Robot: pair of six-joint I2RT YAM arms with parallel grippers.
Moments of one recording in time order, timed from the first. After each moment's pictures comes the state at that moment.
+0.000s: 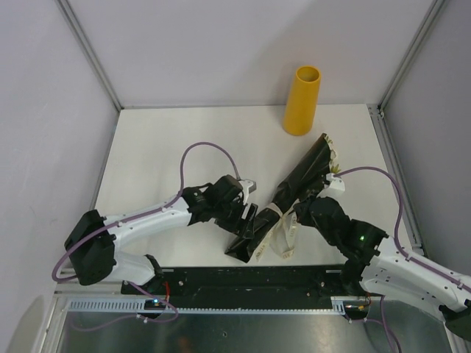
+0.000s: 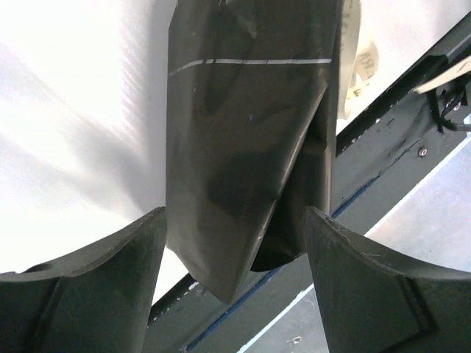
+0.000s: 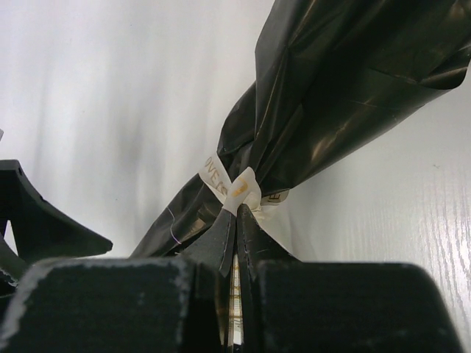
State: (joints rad) left arm -0.94 1.35 0.90 -0.54 0.22 -0.48; right arm 0.94 0.70 0.57 -0.44 0.53 0.88
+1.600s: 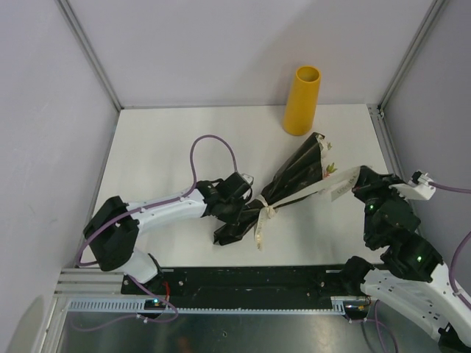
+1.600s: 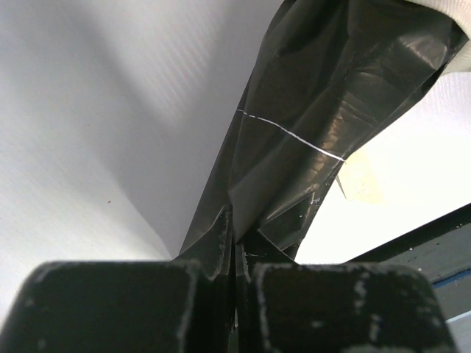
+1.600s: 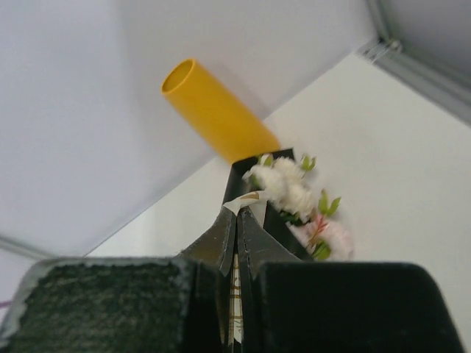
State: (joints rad) left arm -0.92 1.53 1.00 -0.61 -0.07 -0.46; right arm 0.80 0.44 0.82 -0.39 1.03 0.66
